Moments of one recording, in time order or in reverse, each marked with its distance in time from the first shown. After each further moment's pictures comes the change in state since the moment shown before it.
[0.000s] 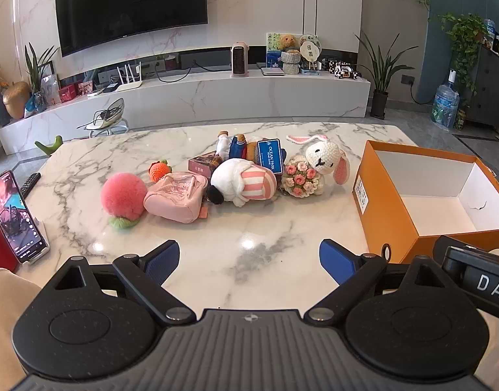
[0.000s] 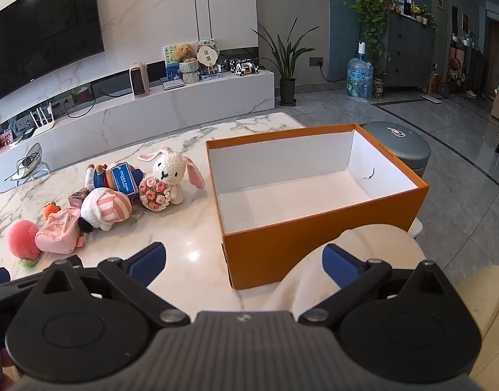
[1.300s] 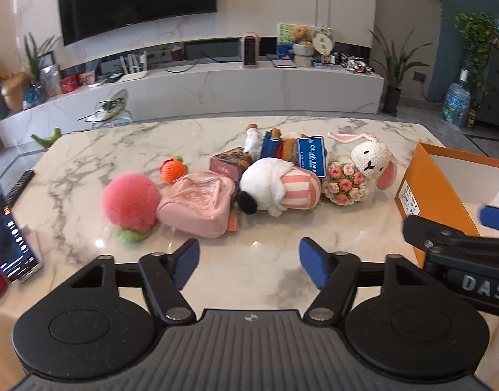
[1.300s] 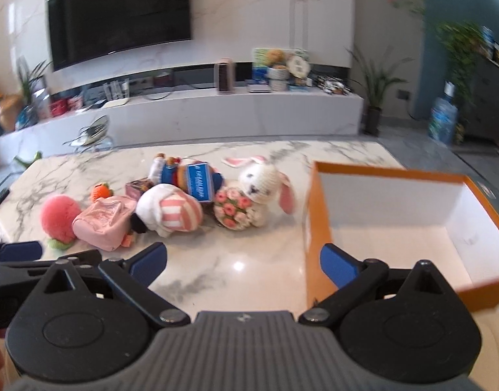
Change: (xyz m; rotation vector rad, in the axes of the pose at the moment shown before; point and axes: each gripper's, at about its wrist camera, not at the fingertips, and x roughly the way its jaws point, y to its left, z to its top) left arm 0.072 0.050 0.016 -0.007 0.026 -0.008; right arm 0.078 0.073 0.016 -0.251 -0.052 0.262
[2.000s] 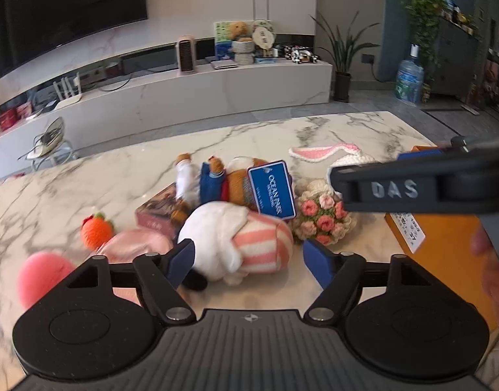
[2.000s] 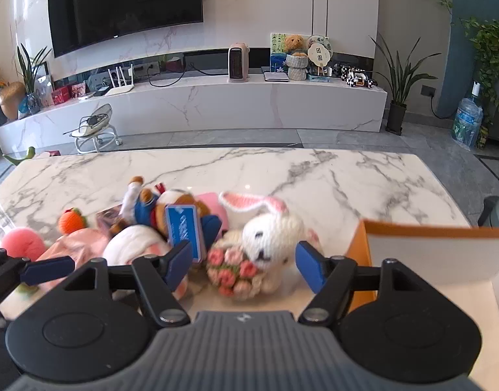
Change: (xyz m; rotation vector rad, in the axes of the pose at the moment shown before) left arm 0.103 -0.027 0.049 0.169 -0.010 -0.154; right arm 0.131 -0.011 0.067 -0.017 0.067 0.036
